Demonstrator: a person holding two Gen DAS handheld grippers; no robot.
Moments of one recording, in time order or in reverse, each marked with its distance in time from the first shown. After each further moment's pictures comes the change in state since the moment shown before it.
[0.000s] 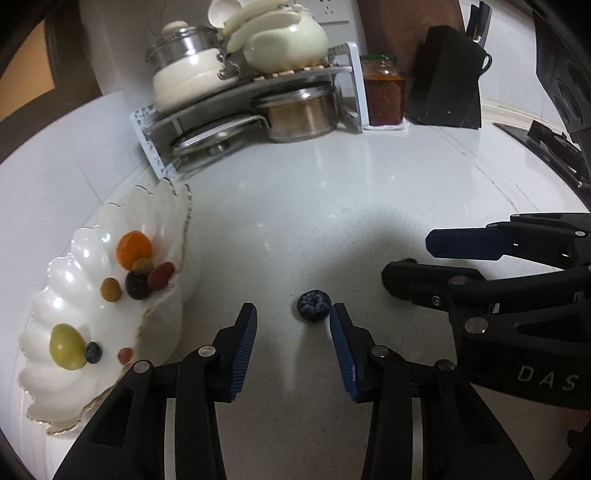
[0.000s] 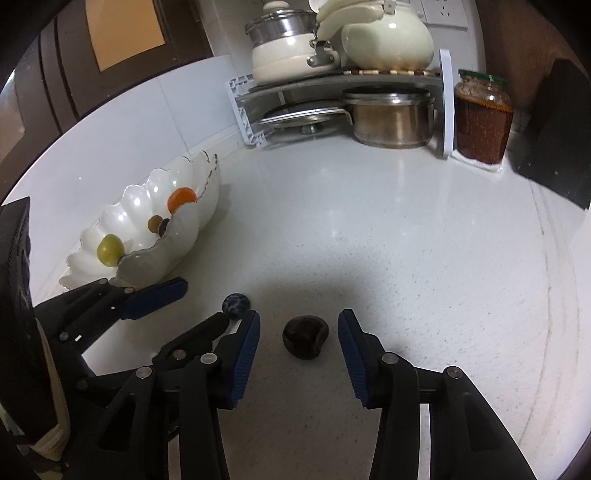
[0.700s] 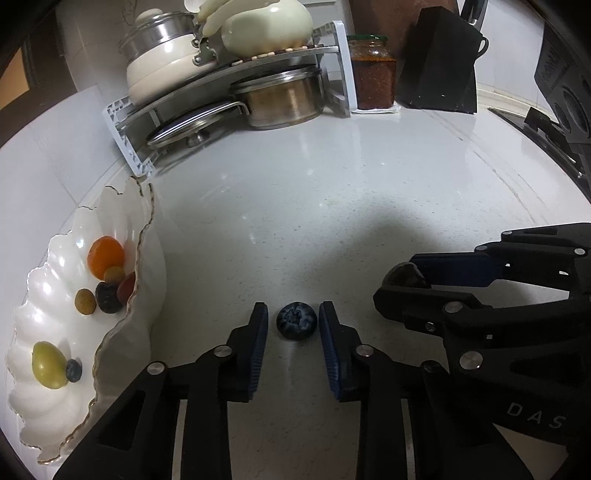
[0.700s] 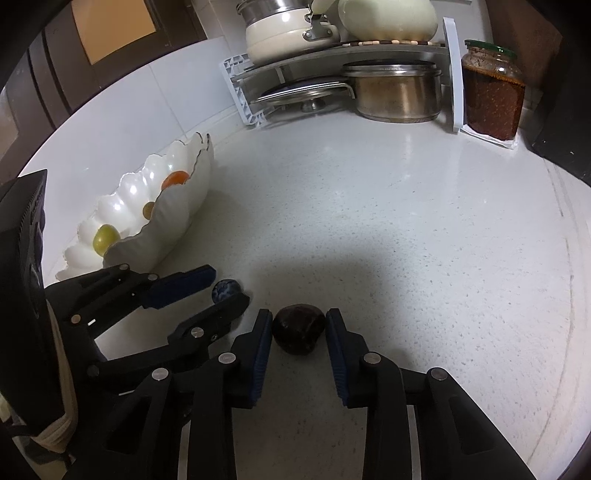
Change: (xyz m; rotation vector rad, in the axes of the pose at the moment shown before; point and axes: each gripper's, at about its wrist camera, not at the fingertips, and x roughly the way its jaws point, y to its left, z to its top) left arm 0.025 -0.008 0.012 0.033 0.053 -0.040; right arm 0.020 -0.013 -0.002 0.020 0.069 0.047
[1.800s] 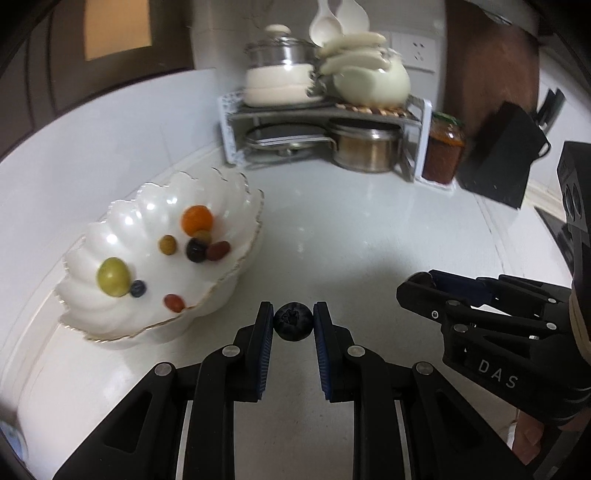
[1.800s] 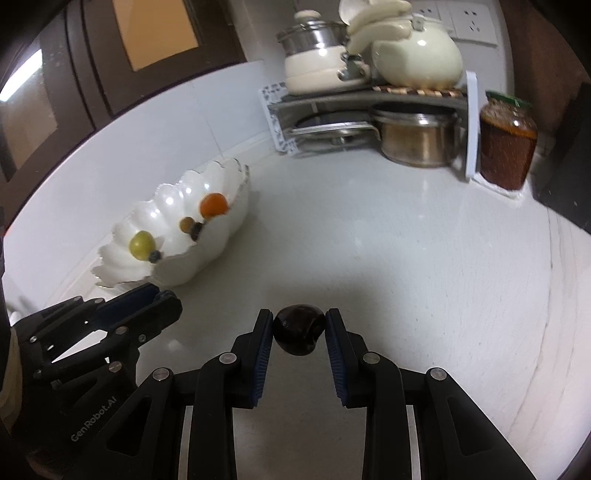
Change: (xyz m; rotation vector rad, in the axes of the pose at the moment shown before) left arm -0.096 0.016 -0.012 -0.391 -0.082 0.164; right arm -0.048 0.010 0.015 -0.126 -0.072 0.067
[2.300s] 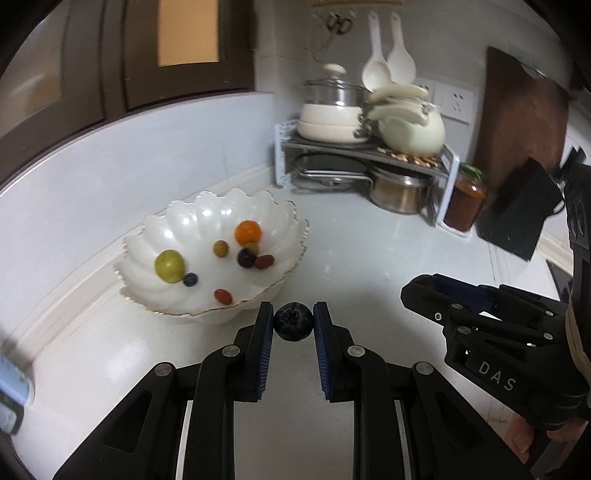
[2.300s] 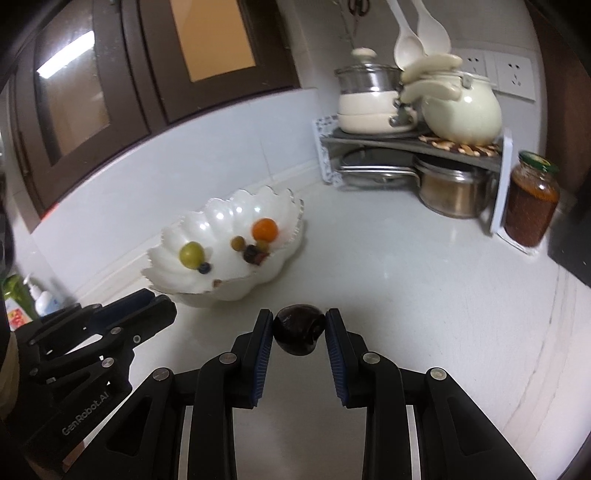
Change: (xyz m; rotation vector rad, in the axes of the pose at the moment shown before) left arm -0.064 0.014 0.002 -0.166 -0.069 0.107; right arm -0.043 0.032 0.021 -0.129 -0.061 0.101
